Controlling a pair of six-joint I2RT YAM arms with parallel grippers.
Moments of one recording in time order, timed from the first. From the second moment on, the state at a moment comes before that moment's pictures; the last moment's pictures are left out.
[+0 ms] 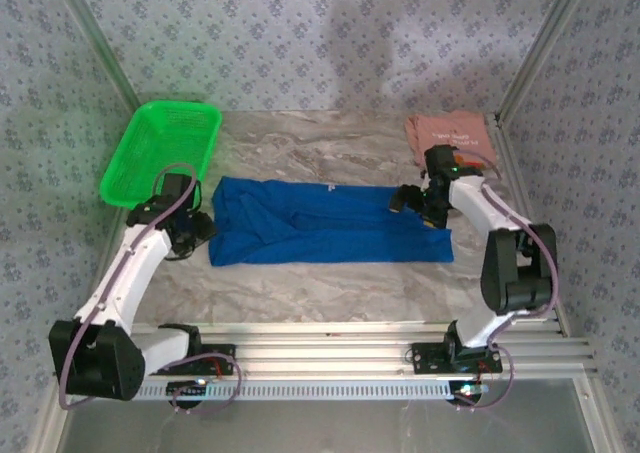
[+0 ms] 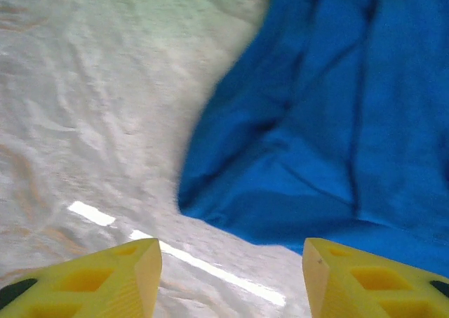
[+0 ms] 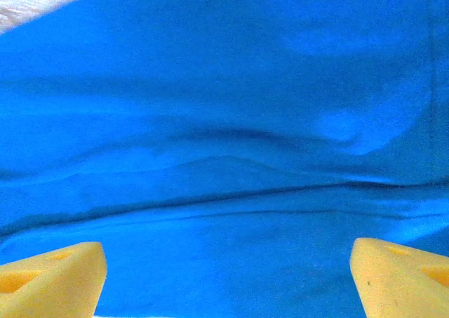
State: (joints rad) left arm -0.21 1.14 0.97 -0.98 -0.06 -0.74; right arm 0.13 1.54 1.14 -0.79 -0.21 0.44
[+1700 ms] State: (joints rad) left arm -0.40 1.63 0.99 -0.51 0.19 -1.09; right arm 0.17 1.24 1.15 -0.79 -0.43 0.35
